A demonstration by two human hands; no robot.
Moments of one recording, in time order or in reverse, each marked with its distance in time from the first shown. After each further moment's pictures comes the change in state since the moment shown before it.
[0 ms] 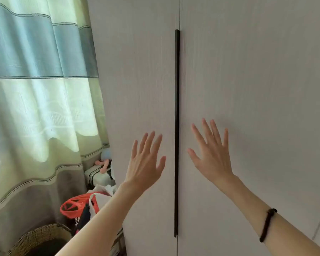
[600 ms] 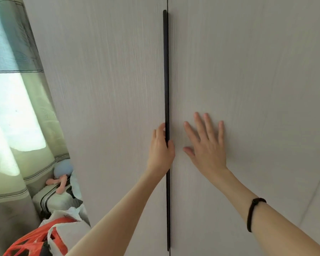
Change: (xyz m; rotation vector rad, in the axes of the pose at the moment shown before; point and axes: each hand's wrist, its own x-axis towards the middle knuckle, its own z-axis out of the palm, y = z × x) left_hand 0.098 0.010 0.056 -0.904 -0.042 -0.139; right_hand 0.032 0.010 0.049 -0.544 -0.030 0.059
